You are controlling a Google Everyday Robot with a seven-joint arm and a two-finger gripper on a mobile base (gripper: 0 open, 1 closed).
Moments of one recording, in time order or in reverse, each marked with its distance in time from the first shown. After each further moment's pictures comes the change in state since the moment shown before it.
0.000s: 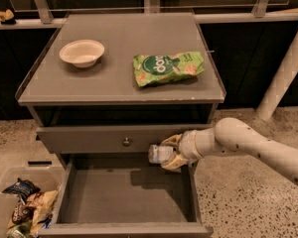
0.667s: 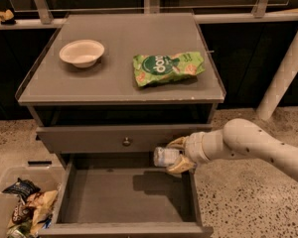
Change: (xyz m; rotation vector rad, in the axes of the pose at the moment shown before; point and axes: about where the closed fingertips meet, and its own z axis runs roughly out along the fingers) arm -0.005 0.015 -0.028 -0.003 0.036 0.016
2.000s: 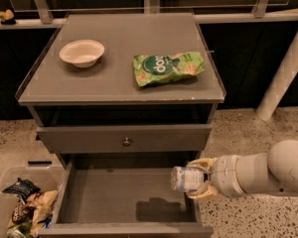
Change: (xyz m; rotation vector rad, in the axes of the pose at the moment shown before) arm -0.032 0.100 -0.123 0.001 0.082 0.006
